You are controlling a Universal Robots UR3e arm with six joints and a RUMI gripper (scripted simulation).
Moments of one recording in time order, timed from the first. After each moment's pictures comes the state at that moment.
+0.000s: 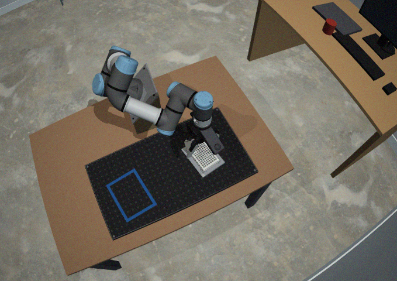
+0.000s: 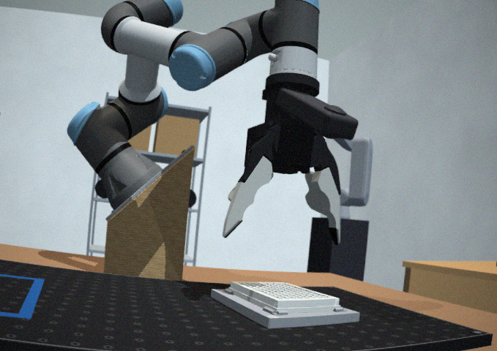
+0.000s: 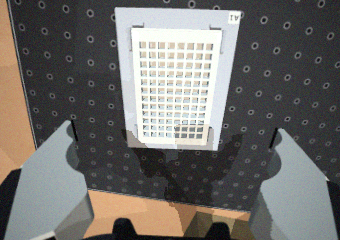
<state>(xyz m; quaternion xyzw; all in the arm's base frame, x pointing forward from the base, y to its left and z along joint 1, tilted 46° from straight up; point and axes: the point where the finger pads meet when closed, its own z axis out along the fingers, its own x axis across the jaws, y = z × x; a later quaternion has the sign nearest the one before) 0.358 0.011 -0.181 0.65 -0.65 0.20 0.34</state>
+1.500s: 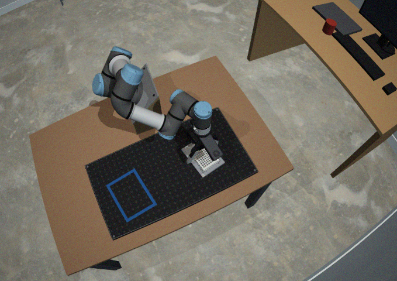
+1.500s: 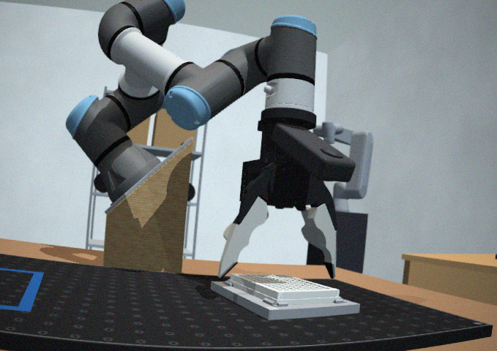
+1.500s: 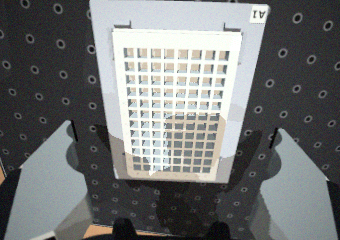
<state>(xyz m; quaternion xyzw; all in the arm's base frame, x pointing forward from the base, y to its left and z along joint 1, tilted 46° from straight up) 0.348 -0.029 -0.220 0.65 -0.65 0.20 0.34</state>
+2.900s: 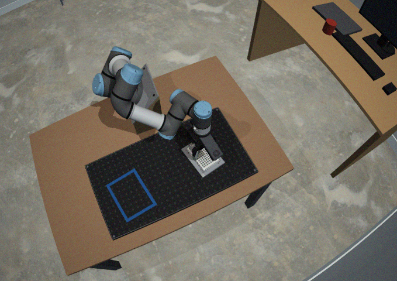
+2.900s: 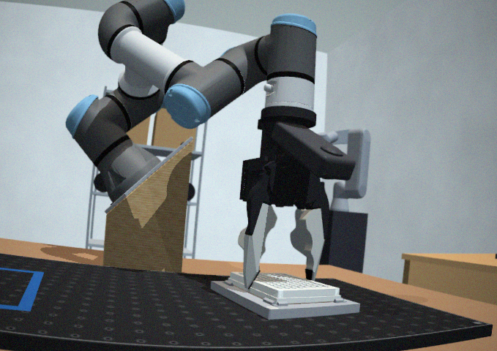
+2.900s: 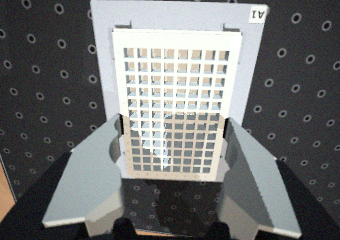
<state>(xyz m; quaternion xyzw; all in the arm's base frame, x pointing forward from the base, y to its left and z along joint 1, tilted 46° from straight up) 0.348 -0.028 -0.219 0.65 -0.65 0.20 0.34</state>
